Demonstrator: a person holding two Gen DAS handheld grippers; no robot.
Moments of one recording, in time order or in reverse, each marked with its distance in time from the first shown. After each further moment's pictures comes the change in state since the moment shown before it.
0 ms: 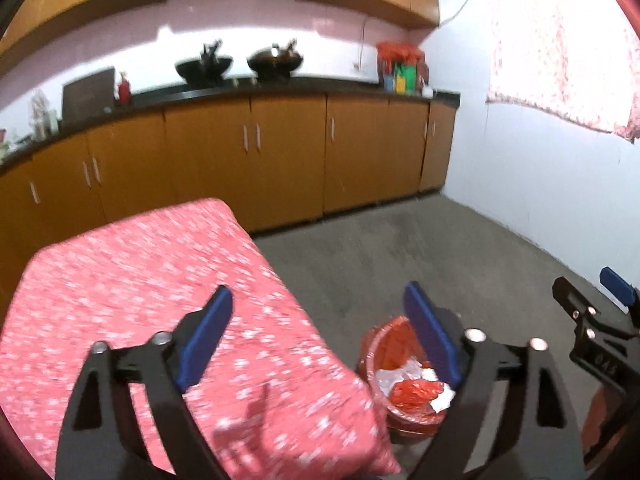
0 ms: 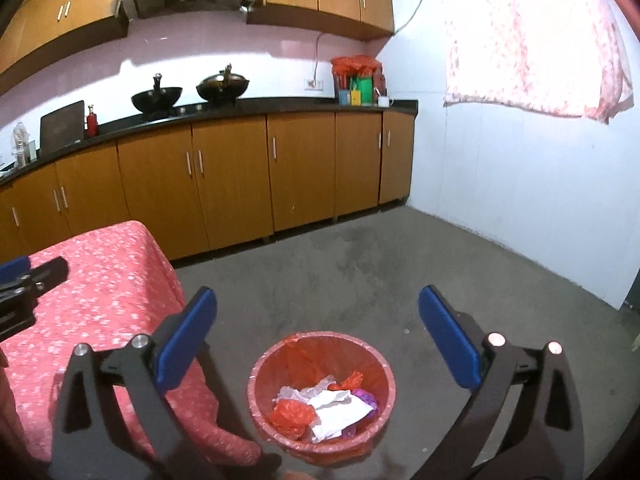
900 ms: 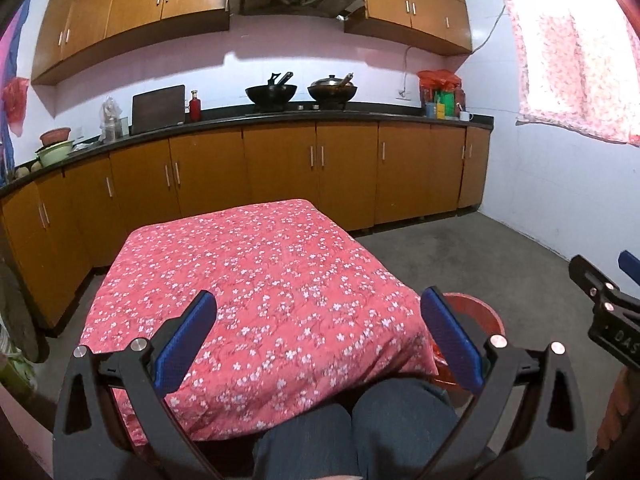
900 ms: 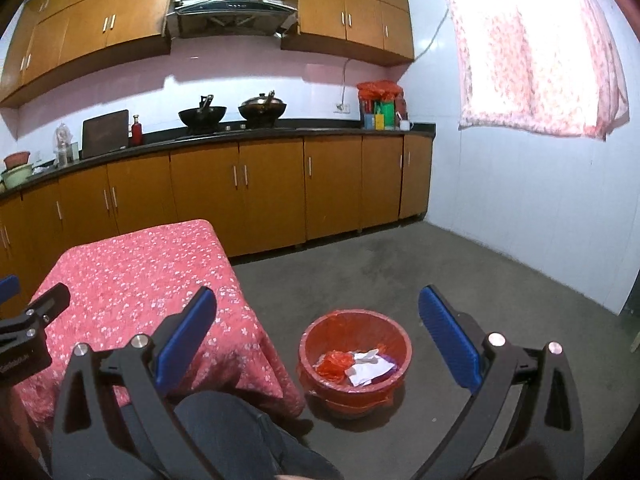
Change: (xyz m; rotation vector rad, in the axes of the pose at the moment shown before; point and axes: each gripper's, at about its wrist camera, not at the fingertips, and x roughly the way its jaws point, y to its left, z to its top) left arm -0.174 0.049 -0.078 -0.040 -0.063 0.164; right arm -0.185 0.053 -0.041 -0.039 -0.070 0.075
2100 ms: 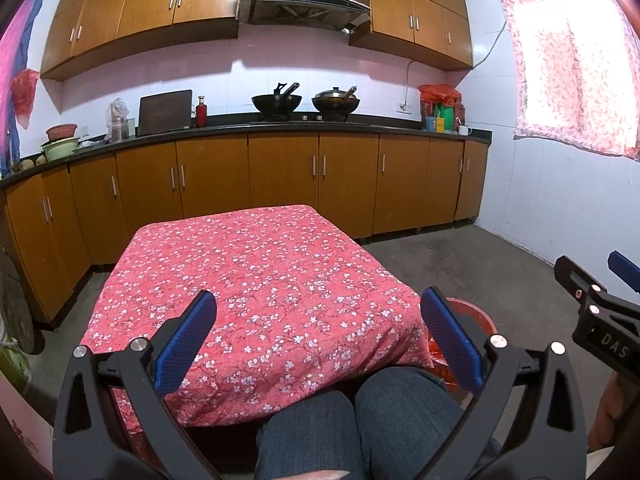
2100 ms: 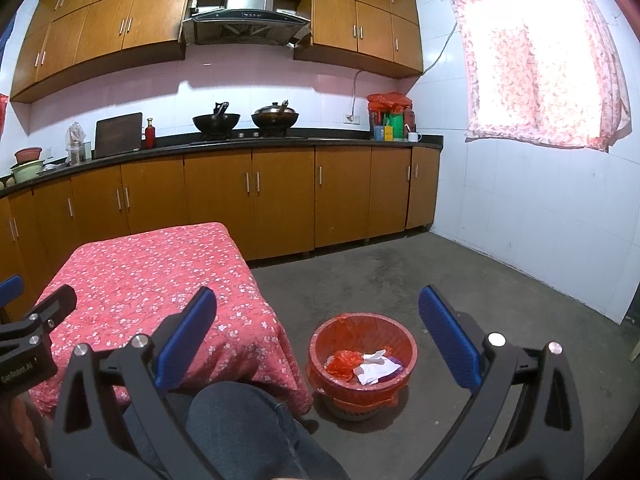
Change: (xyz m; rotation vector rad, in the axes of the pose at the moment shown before) left arm -0.027 0.019 -0.017 -0.030 -0.041 -0.016; right arm -0.027 0.016 -0.008 -0.021 -0.031 0.029
